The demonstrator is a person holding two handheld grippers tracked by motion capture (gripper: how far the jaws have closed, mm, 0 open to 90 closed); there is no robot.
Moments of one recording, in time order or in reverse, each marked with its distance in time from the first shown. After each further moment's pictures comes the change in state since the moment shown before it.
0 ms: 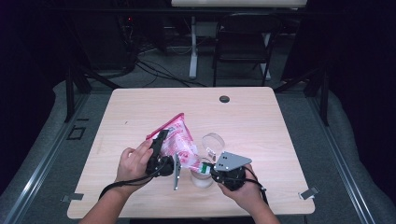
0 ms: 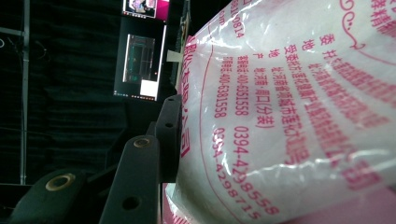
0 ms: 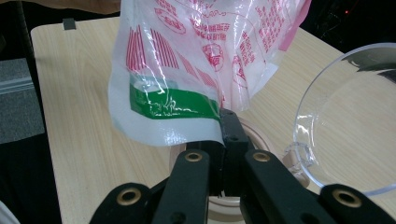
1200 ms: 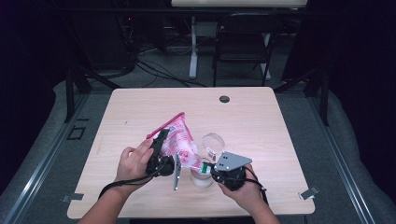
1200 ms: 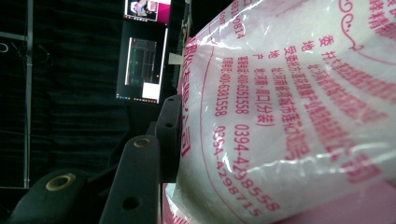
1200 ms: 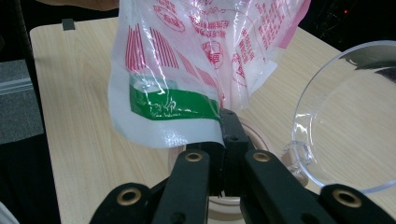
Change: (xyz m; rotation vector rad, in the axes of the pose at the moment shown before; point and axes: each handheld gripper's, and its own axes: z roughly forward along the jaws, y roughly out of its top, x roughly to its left) left arm 0.002 0.001 0.000 -0.008 0.003 0.009; right arm -0.001 -0.001 0.000 0.000 -0.002 0.001
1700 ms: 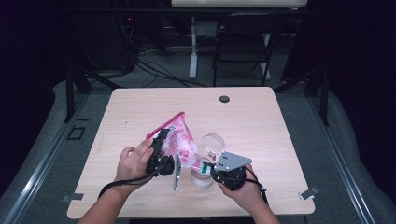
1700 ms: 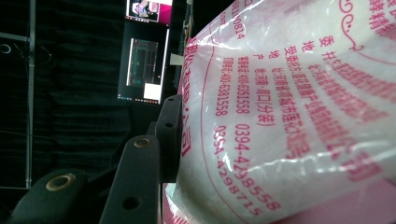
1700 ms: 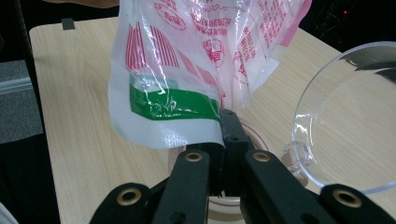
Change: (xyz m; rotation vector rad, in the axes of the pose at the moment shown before) left arm 0.001 0.000 0.000 -0.007 0.008 0.002; right arm 0.001 0.000 0.000 -0.001 -0.003 -0.003
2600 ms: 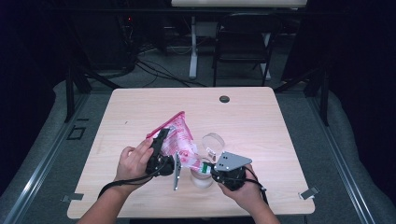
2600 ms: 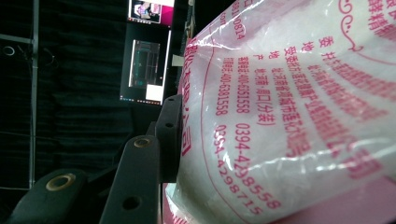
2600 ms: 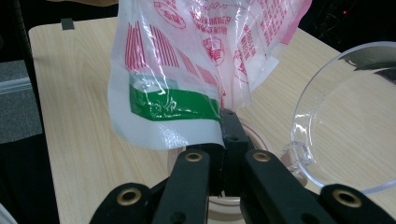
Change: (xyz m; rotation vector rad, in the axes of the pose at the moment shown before) left arm 0.001 0.000 0.000 -0.004 0.005 0.004; right arm 0.000 0.000 0.000 0.000 -0.001 -0.001
